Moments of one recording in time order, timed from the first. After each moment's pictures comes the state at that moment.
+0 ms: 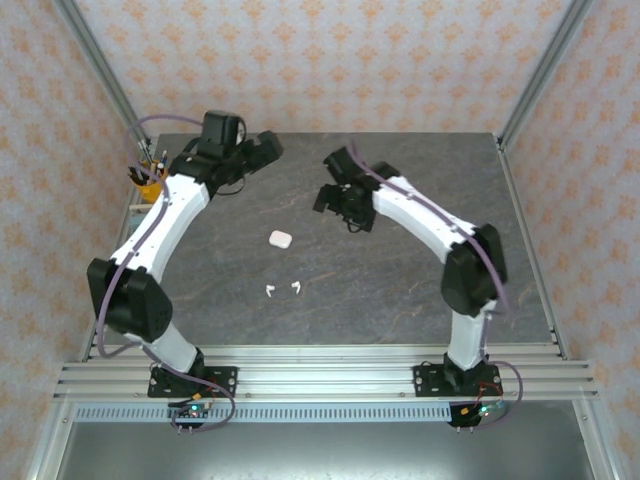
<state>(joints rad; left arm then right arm) -0.20 1.59 1.53 -0.62 0.06 -0.72 0.66 1.94 1.75 -0.97 0.02 0.94</state>
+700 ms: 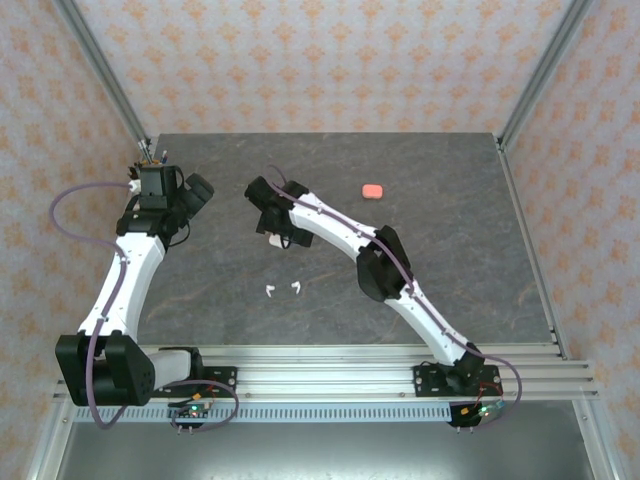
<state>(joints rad) 0.08 1.22 1.07 -0.61 -0.08 -0.78 0.87 2.57 2.46 -1.19 0.17 1.10</state>
